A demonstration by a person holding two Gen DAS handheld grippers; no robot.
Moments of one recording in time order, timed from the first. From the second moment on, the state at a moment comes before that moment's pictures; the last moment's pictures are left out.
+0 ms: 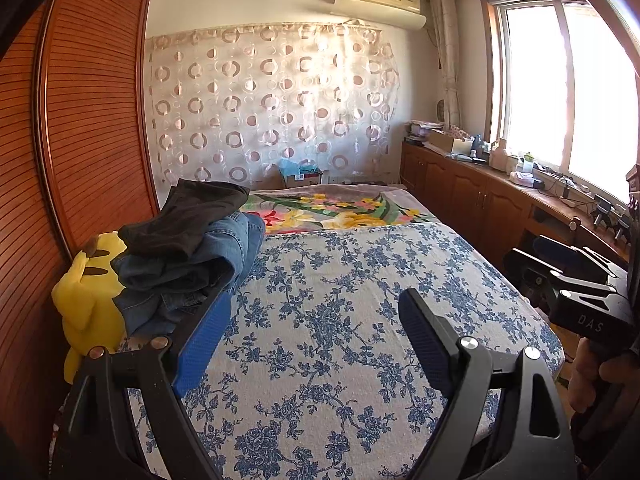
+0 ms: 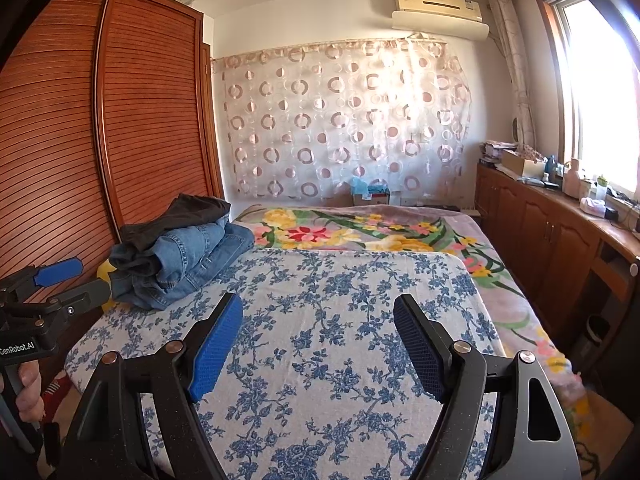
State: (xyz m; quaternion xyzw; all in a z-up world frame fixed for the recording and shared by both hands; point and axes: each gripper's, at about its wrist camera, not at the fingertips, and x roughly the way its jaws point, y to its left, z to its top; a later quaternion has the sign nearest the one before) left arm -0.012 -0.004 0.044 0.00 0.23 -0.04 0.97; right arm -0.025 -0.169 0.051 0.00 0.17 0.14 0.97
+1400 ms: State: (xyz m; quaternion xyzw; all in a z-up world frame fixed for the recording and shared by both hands) left arm -0.012 -0.004 0.043 0.00 0.23 -0.04 0.97; right arm -0.028 -0.166 0.048 0.01 0.16 0.14 0.98
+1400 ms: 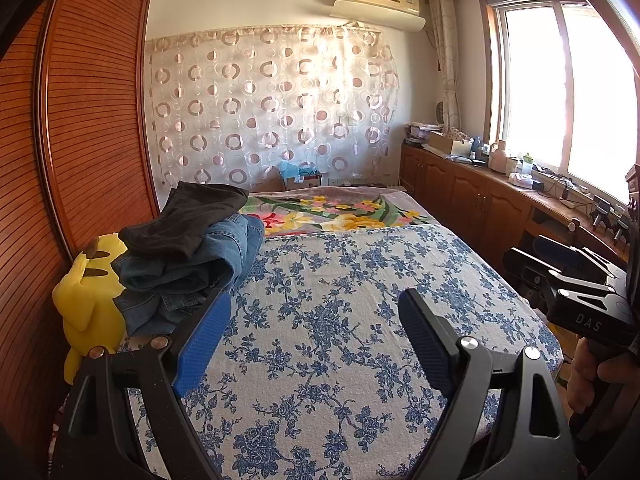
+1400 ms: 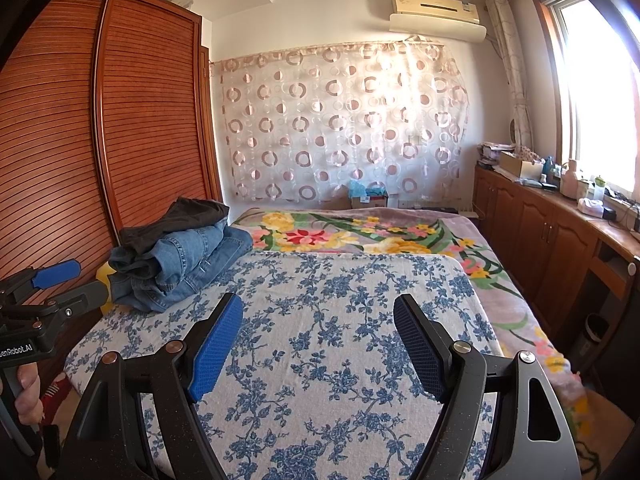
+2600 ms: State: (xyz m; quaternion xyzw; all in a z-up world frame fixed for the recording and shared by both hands) left arm -0.016 -0.007 0.047 0.00 0.23 -0.04 0.97; right arm -0.028 -0.163 0.048 0.01 0.16 0.14 0.98
